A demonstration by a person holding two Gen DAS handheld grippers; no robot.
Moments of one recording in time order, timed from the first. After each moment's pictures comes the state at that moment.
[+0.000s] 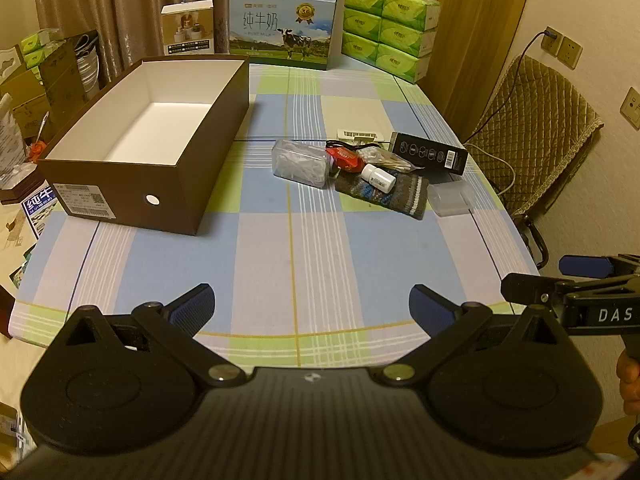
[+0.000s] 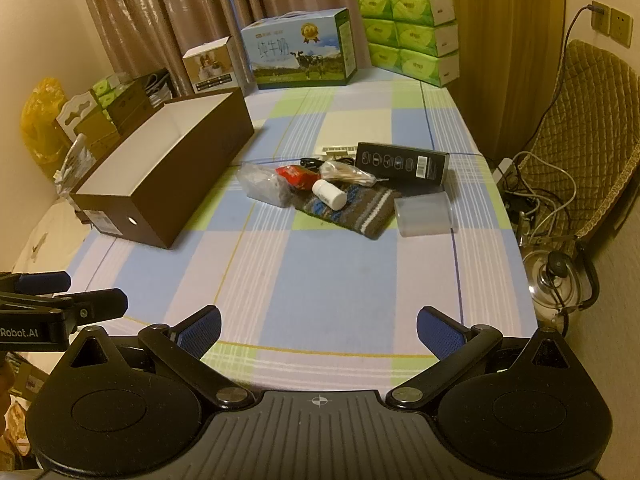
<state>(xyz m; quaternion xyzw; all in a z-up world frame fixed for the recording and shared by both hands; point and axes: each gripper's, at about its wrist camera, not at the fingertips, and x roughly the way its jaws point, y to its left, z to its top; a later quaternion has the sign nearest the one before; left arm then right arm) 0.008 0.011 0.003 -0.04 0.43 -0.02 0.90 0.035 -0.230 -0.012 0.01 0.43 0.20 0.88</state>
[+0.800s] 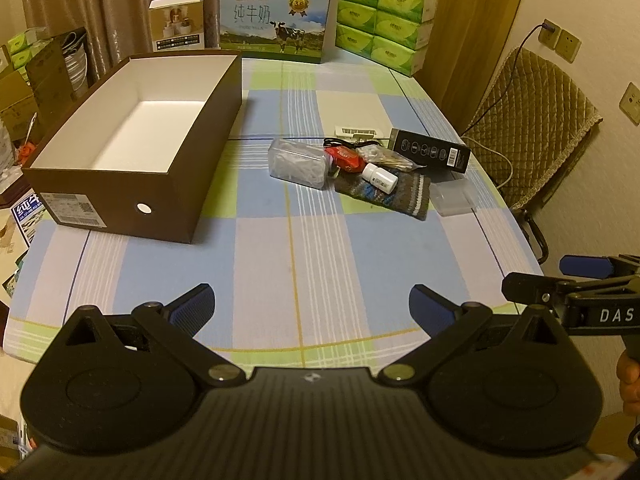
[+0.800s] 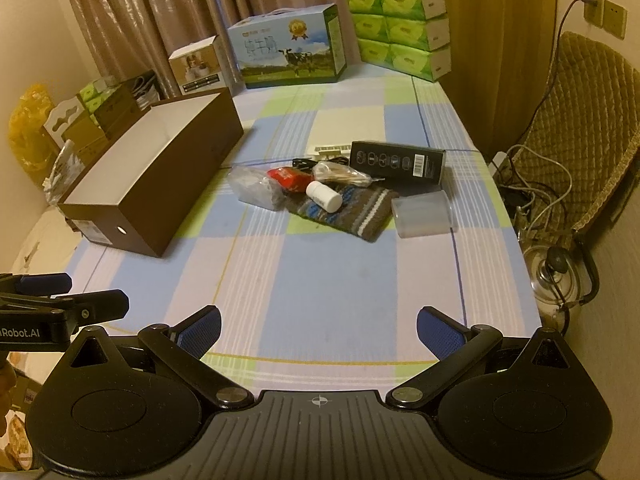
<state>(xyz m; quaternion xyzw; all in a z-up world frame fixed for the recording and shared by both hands) 0.035 0.023 -0.003 -0.03 0.44 -0.03 0.90 0.053 -0.215 -0.016 0.02 0.44 0.19 0.88</state>
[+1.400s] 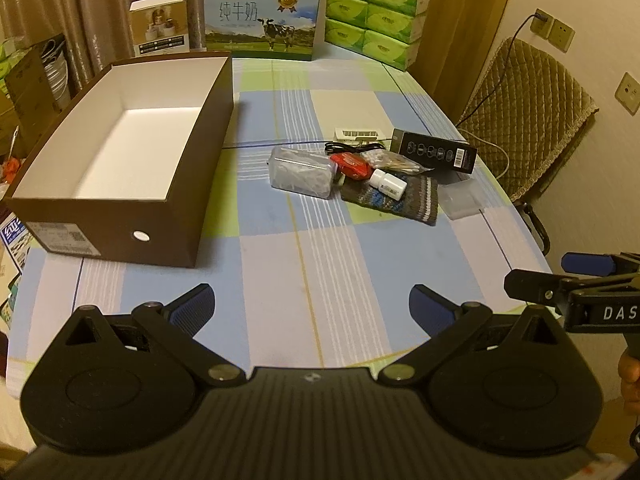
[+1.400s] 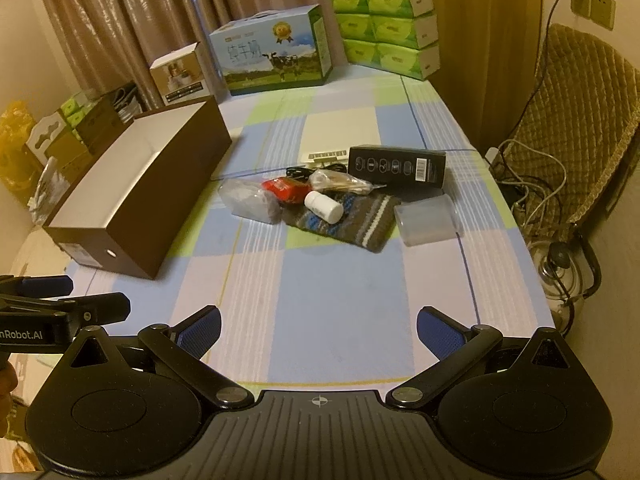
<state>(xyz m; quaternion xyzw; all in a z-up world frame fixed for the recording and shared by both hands) 0.072 0.048 -0.008 -0.02 0.45 -0.07 0.89 0.070 -0.190 -0.020 0.04 0.44 0.15 0.88</state>
